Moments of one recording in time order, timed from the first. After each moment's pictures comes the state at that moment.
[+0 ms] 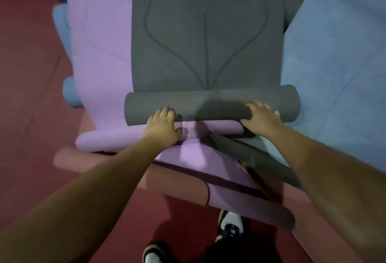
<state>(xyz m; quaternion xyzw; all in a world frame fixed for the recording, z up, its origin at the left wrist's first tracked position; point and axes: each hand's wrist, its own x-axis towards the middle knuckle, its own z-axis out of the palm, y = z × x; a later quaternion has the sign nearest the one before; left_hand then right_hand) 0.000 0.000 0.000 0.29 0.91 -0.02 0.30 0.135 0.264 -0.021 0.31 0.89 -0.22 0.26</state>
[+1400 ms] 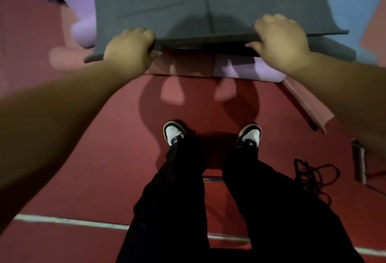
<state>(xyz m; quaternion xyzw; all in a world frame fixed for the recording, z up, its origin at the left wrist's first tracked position) 0.125 -0.201 0.104 0.46 0.86 0.02 0.22 0.340 0.060 0.106 0.17 0.98 -0.05 0.10</state>
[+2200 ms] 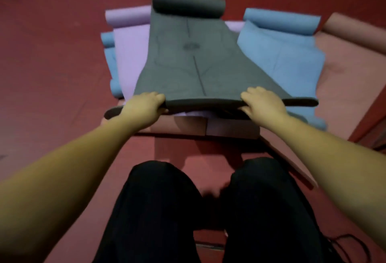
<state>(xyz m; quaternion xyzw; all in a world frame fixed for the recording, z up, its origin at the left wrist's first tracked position) 0.296 -0.296 0.263 0.48 0.88 0.01 0.02 0.511 -0.032 0.242 0.16 0.98 0.02 -0.06</state>
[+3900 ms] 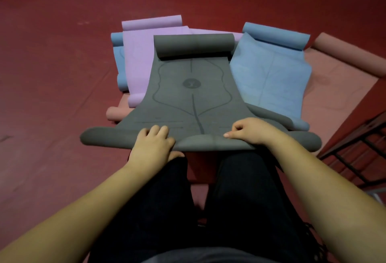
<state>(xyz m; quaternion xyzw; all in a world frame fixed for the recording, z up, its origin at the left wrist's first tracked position) 0.461 -0.408 0.235 0.52 0.83 -0.01 -0.18 0.593 -0.124 0.260 0.21 0.93 -0.27 0.16</state>
